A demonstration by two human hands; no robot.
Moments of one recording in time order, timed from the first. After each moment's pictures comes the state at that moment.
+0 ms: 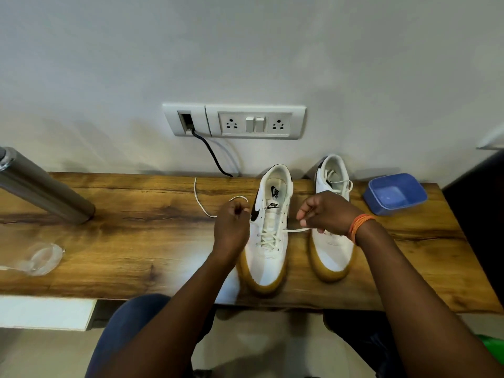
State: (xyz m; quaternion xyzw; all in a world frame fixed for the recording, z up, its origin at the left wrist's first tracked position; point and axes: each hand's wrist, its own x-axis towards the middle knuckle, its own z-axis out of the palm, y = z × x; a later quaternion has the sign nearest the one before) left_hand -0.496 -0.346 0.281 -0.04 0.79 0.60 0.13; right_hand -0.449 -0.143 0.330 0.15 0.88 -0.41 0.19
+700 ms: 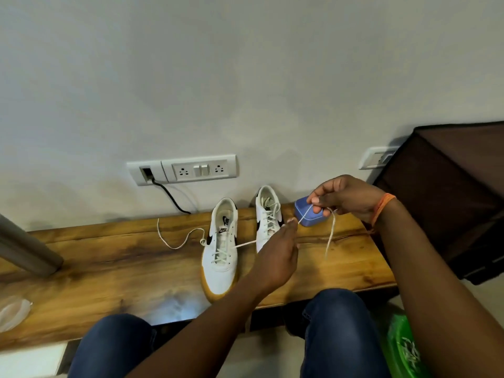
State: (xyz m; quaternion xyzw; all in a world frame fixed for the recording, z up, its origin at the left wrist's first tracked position) left_hand -0.362 -0.239 0.357 0.44 0.81 0.38 0.08; right_hand -0.325 -0.040 0.474 0.20 0.81 -0.55 0.06
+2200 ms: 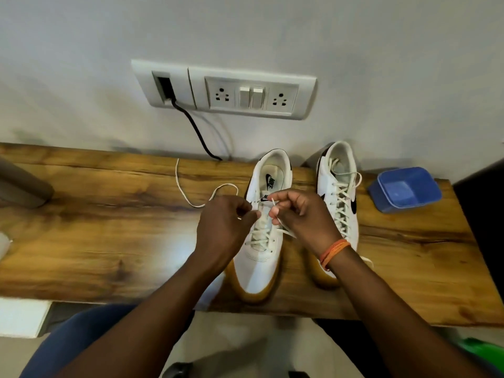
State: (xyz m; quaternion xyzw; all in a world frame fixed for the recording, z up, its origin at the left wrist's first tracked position) left_hand -0.514 -0.345 0.252 0.14 0.91 0.38 0.07; right_hand -0.458 -0.182 0.270 0.16 0.80 -0.58 0.00
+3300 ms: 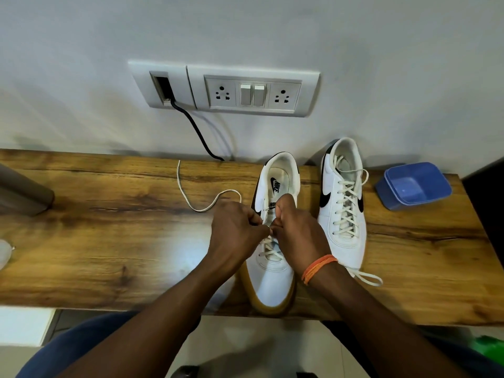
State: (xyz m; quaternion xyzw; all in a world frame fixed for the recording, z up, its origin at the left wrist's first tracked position) left_hand -0.508 -0.335 0.258 0.12 0.90 0.39 0.15; right_hand -0.451 -0.211 0.252 0.11 0.96 -0.27 -0.04
